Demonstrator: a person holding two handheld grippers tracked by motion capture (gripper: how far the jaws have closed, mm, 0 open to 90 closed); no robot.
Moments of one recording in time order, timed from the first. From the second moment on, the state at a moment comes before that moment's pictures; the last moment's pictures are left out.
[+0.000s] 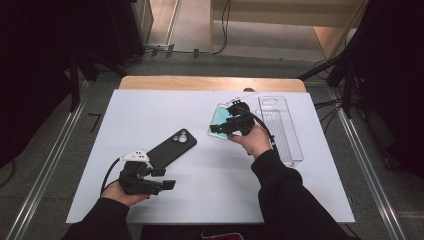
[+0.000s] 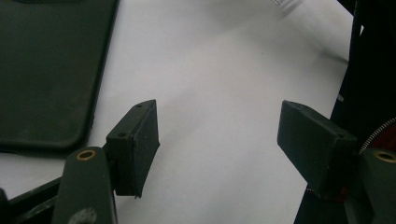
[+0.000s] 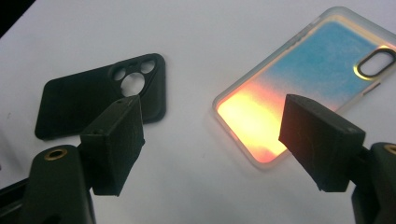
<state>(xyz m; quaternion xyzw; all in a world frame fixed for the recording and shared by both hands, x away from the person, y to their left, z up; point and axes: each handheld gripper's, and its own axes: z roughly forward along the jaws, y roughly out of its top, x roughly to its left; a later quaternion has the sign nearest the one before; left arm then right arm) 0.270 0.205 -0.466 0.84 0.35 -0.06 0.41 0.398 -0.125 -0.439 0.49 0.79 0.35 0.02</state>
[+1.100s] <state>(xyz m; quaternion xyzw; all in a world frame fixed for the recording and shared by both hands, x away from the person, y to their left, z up) 0.271 0.205 -0.467 0.84 0.35 -0.06 0.41 0.434 -0.095 -0.486 0.51 0.80 0.30 0.03</state>
